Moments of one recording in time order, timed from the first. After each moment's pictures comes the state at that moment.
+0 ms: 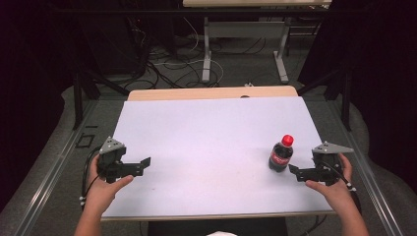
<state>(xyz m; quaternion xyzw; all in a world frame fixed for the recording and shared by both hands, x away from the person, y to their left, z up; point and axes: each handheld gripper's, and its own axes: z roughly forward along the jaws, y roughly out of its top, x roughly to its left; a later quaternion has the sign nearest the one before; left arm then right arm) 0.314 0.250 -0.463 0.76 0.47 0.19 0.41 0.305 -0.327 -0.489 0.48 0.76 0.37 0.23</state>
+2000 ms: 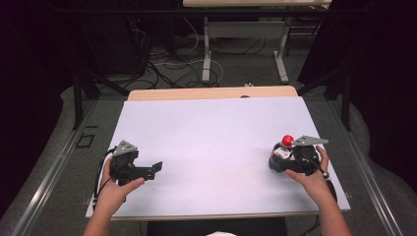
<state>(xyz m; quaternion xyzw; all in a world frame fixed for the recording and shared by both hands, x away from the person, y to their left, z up) 0.315 0.227 -0.476 0.77 0.47 0.15 0.40 0.340 -0.289 -0.504 0.47 0.77 0.38 0.21</state>
